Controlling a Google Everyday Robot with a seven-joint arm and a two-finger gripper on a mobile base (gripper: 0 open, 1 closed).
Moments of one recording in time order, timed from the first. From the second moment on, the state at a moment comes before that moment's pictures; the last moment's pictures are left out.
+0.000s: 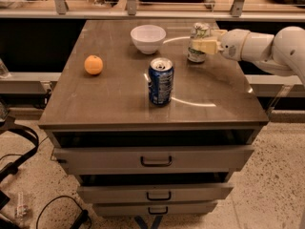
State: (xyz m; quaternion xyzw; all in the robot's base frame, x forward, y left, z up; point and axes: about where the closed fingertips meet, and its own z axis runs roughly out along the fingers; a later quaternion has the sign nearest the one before) arm 0.769 -0.180 0.896 -0.33 0.68 0.26 0.60
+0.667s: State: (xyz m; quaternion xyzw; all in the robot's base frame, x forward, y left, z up) arm 0.773 -0.179 0.935 -0.33 0.69 0.26 0.59
